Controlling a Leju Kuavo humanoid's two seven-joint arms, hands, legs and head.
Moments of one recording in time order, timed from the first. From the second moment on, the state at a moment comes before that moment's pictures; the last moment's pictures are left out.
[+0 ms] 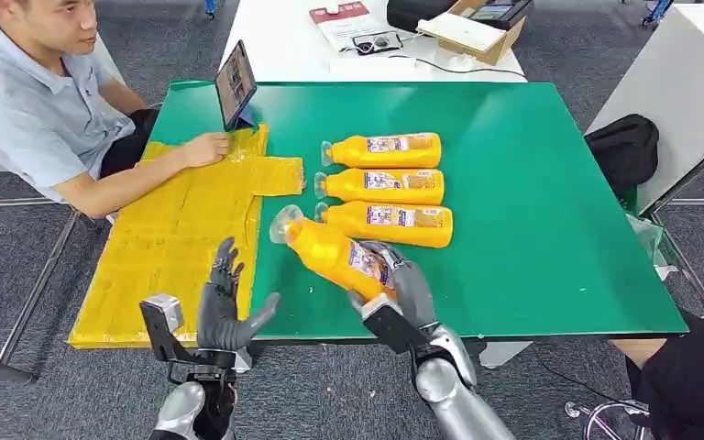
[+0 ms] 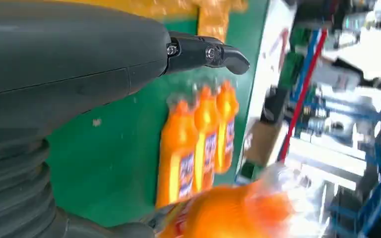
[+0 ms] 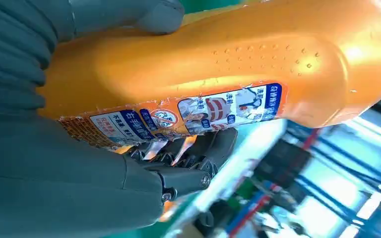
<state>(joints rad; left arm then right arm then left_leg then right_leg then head) -0.06 -0.24 -0.22 -1.27 0.06 0.03 -0.53 -0.18 0.11 0.28 -1.19 0.46 -0.31 -0.56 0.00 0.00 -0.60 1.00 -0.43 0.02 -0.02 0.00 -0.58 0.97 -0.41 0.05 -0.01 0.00</state>
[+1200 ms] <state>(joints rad) -0.09 -0.23 -0.32 -1.24 0.18 -0.18 -0.48 -0.25 0.21 0.49 -1.11 0.43 -0.28 -0.63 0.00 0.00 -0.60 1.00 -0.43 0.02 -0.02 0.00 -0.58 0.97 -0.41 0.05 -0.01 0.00</state>
